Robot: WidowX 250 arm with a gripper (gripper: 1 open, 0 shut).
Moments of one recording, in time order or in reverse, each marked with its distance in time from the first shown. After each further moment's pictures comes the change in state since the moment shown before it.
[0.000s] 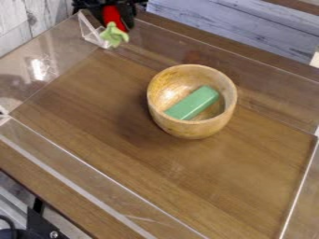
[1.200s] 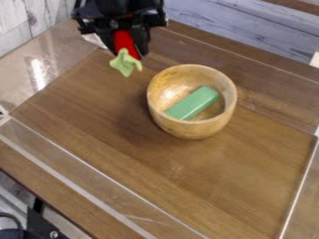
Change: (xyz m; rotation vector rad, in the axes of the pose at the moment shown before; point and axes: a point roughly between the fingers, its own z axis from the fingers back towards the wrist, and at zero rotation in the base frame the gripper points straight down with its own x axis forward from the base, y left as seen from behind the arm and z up) arm -0.054 -0.029 0.014 0.019 0.052 0.059
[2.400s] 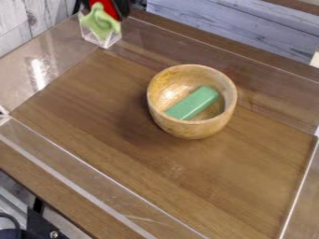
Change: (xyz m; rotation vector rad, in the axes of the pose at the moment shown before) arm -0.013 -0.017 0.078 -0.036 0.044 -0.127
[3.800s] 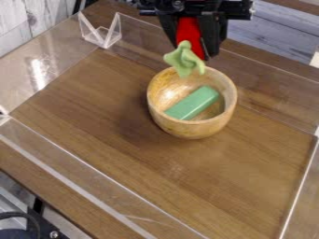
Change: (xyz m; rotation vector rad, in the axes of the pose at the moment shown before) arm -0.026 -0.084 -0.020 -0.097 0.056 -0.193
